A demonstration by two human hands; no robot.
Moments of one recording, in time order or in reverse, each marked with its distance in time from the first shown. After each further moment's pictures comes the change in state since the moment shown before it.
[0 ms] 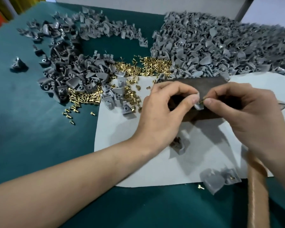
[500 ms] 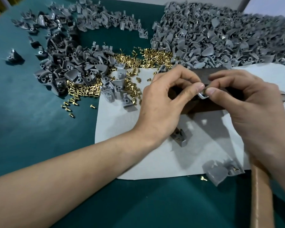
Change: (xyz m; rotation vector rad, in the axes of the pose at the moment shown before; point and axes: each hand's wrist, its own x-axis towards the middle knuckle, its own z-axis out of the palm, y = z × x) left_hand 0.001 0.001 -0.002 -0.125 -0.013 0.017; right_hand -0.004 -0.009 0.010 0.068 0.084 0.055
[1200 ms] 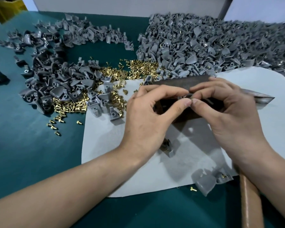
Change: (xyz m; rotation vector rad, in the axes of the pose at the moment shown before) left_hand -0.006 0.002 -0.001 0.089 0.026 0.013; right_hand -0.005 -0.001 0.005 -0.050 0.056 0.042
